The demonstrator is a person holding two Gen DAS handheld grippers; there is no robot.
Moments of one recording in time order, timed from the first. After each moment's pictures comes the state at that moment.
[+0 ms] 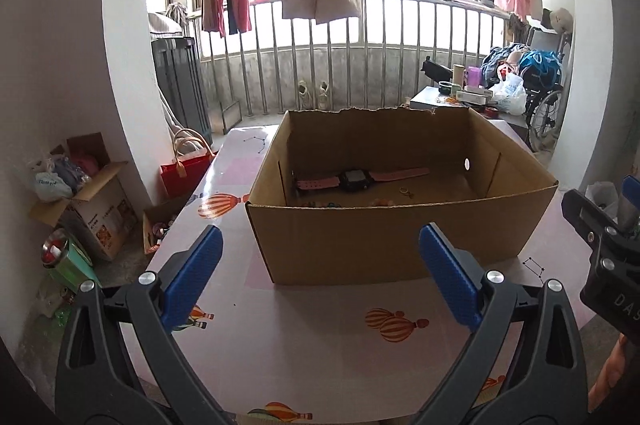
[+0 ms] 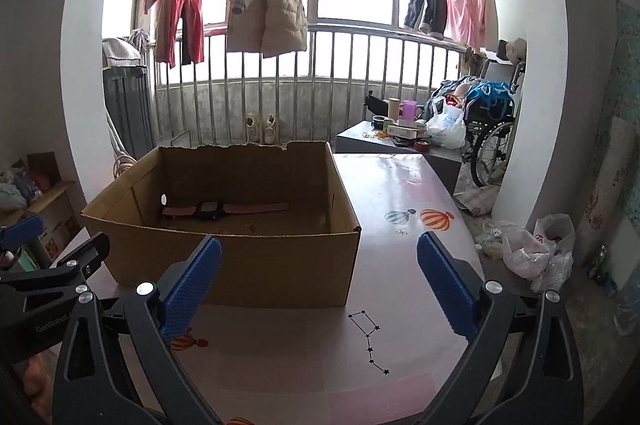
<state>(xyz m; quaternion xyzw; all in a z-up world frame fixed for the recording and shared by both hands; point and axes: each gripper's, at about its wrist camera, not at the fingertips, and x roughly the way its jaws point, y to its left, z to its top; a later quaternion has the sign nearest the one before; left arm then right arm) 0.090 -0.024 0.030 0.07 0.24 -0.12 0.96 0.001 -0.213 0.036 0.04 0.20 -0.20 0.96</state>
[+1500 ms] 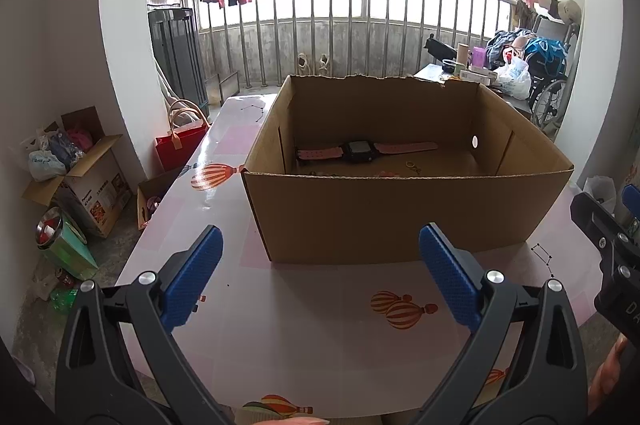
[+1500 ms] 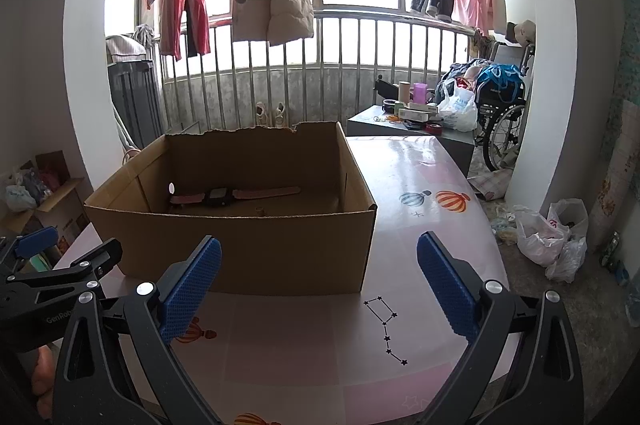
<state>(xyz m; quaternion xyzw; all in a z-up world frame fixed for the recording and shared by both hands) 0.103 -0.017 0.011 0.06 0.30 -0.12 0.95 0.003 -0.217 0.019 0.06 0.22 -0.18 0.96</state>
